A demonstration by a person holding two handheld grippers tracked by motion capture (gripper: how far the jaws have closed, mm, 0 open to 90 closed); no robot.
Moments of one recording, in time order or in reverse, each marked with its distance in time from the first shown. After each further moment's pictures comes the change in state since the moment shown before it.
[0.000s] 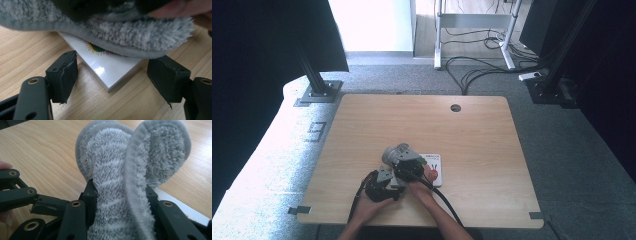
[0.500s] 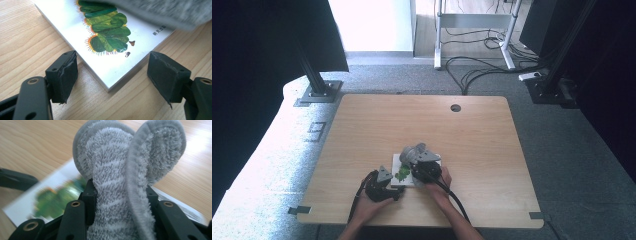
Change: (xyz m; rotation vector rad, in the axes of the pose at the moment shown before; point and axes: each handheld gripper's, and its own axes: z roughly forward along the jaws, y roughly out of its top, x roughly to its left) left arm 0.000 0.000 0.000 0.000 0.001 0.001; right arm -0.044 -0.024 -0.036 0.004 -0.087 0.022
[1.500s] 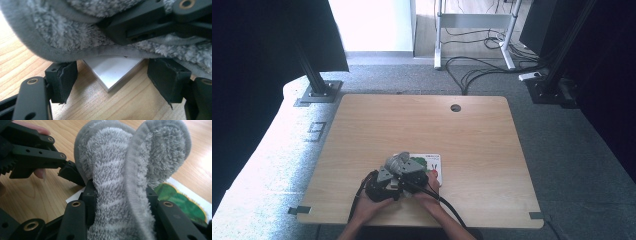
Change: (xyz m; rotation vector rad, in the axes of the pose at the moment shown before) left arm 0.000 0.000 0.000 0.003 -0.002 0.004; right arm 0.052 0.003 0.000 0.005 0.133 -0.130
